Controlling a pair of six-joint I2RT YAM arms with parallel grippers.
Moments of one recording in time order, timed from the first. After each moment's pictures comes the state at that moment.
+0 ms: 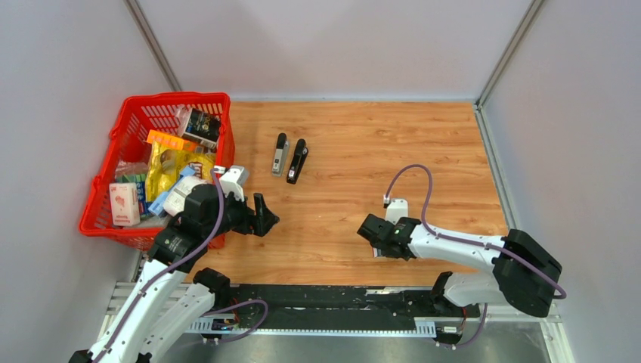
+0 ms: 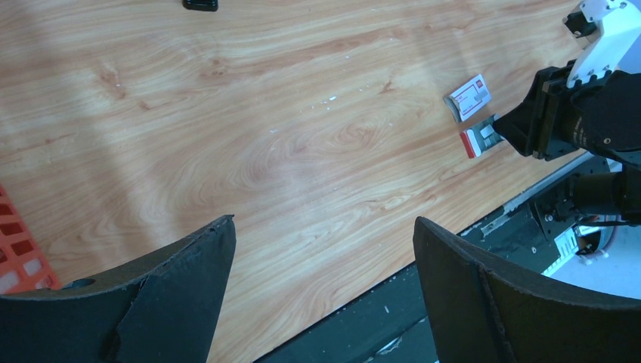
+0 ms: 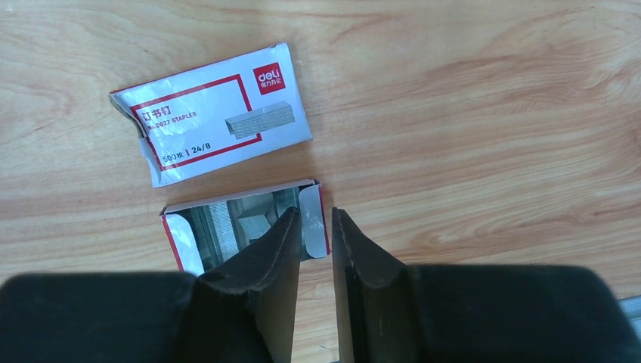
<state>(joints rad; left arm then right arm) -0.43 0.59 0.75 -0.72 0.23 -0.34 0.98 1.27 0.61 -0.77 0.55 0.98</state>
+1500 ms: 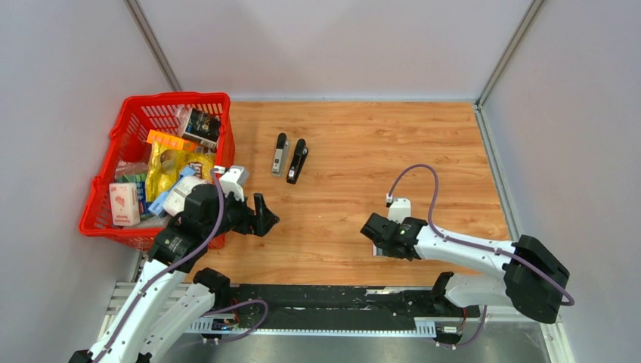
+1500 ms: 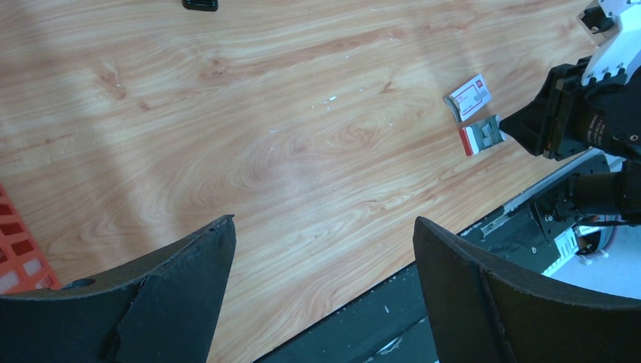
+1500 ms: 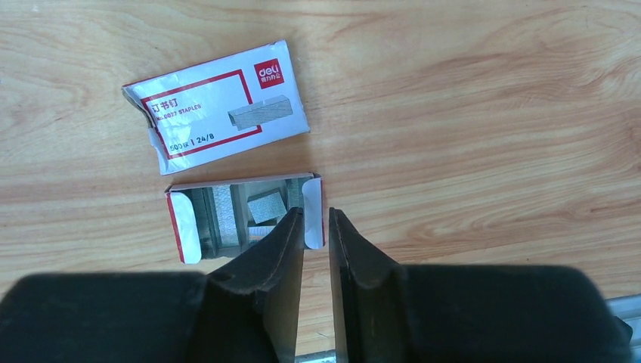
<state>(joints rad) -0.43 0.59 0.75 -0.72 0.23 -0.34 0.98 1.21 0.61 -0.79 0.53 0.97</state>
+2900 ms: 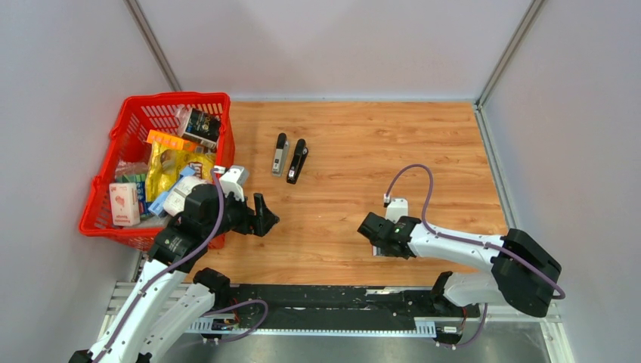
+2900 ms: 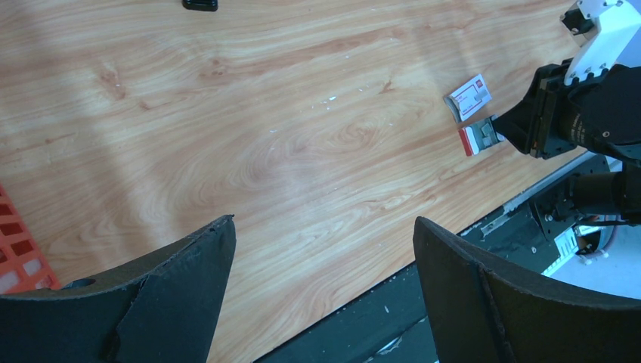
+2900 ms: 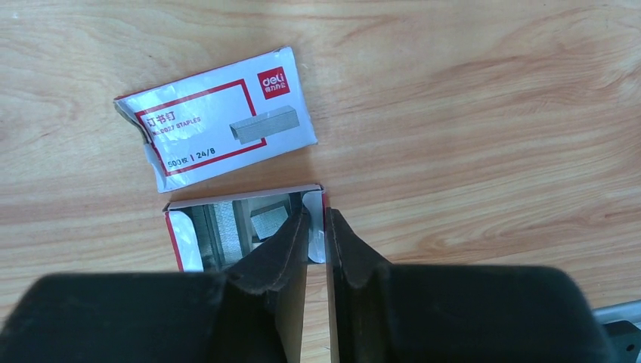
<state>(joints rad) -0.43 0.59 0.75 -0.72 0.23 -0.34 0.97 1.27 0.61 -0.75 0.53 0.98</state>
